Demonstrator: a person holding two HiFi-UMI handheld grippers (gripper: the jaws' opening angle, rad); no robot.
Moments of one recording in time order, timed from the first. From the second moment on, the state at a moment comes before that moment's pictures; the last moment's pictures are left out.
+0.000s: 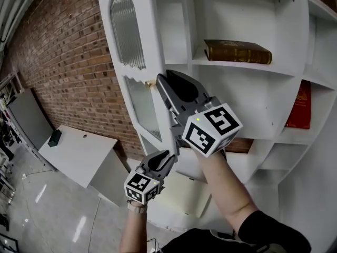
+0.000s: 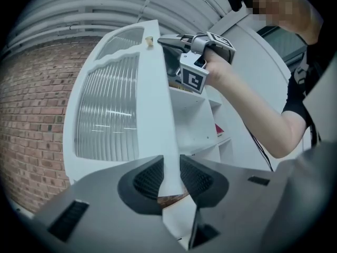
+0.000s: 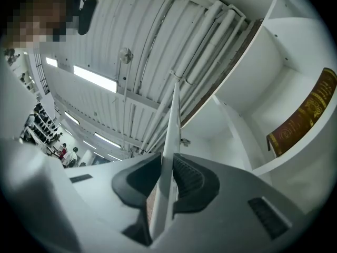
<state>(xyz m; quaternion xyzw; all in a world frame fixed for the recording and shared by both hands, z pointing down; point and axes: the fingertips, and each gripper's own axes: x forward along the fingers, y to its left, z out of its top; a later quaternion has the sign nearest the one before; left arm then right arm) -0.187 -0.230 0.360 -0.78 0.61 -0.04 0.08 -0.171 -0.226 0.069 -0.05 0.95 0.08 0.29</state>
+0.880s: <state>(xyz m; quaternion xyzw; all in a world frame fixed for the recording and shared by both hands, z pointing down) -0.191 -0.298 0.355 -0.83 0.56 0.02 0.06 -0.158 -0.295 0.100 -0.16 0.95 0.12 0.25</state>
